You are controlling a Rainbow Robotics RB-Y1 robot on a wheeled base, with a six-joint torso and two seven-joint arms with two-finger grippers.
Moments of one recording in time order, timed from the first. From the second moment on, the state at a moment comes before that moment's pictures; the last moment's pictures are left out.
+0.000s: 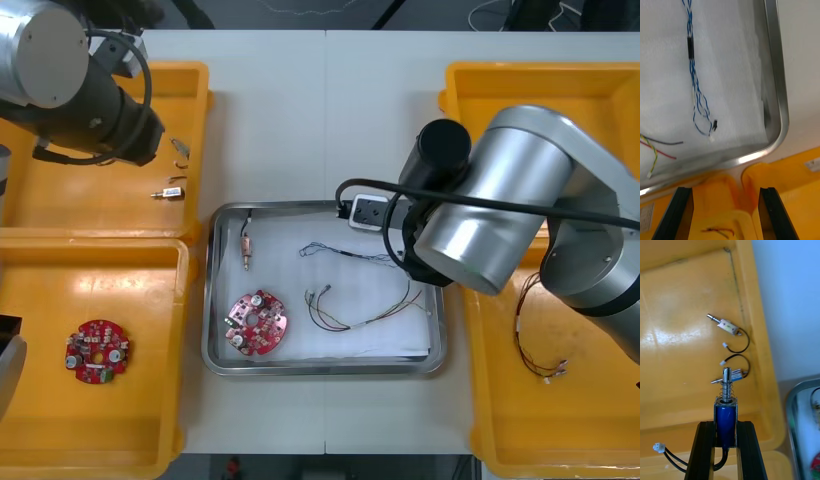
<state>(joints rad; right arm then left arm) -0.69 -0.57 0.61 -2.11 -0.43 1.89 1.88 -0.72 0.50 -0.02 -1.91 0.39 1.91 -1.37</state>
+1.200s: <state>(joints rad) -0.35 -0.71 -0.27 -2.27 -0.67 1.92 1.60 -0.64 0.45 -0.53 -1.97 0.42 1.81 -0.67</state>
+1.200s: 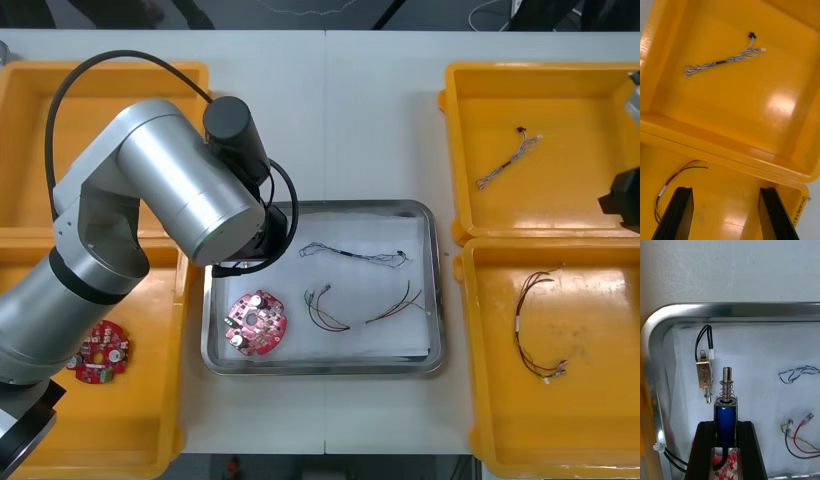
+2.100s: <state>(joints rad) -0.17 -0.66 -0.44 -2.16 -0.73 1.92 1.51 -0.64 0.44 -0.66 -1.83 0.35 1.61 -0.67</state>
